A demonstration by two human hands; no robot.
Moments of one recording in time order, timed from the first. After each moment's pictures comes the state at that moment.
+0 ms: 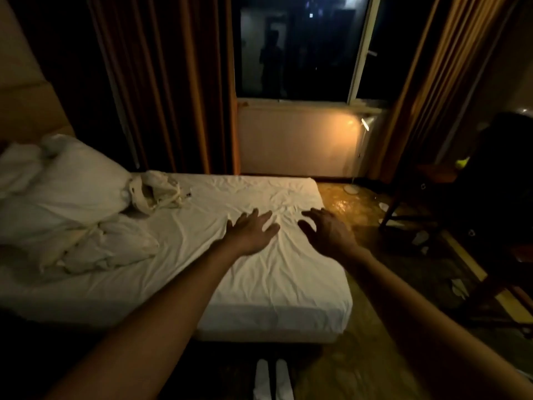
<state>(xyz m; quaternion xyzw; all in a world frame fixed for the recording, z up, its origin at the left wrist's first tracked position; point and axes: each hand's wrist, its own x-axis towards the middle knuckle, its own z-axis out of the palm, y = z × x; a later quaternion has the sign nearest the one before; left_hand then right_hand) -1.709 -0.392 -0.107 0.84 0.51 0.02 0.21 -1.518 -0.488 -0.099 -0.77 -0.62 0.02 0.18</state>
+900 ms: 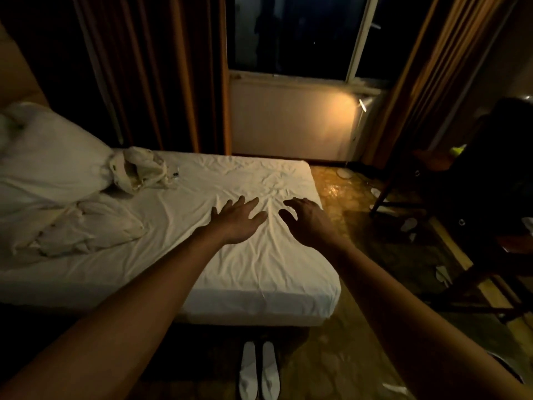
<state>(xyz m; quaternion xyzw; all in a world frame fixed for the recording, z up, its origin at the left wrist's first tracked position) -1.702 -0.363 -0.136 0.83 0.52 0.02 0.22 -1.522 -0.455 -0.120 -0.76 -0.63 0.06 0.16</state>
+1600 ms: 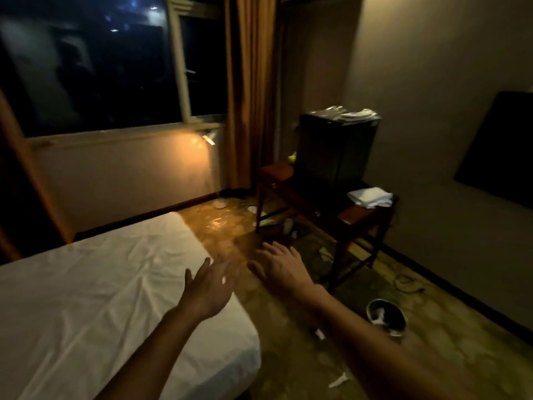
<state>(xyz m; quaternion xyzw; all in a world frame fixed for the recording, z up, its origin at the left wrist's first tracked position) -1.467 -0.393 -0.126 0.94 0.25 0.02 0.23 -1.347 -0.548 -0.099 -0.89 -0.43 0.03 0.13</state>
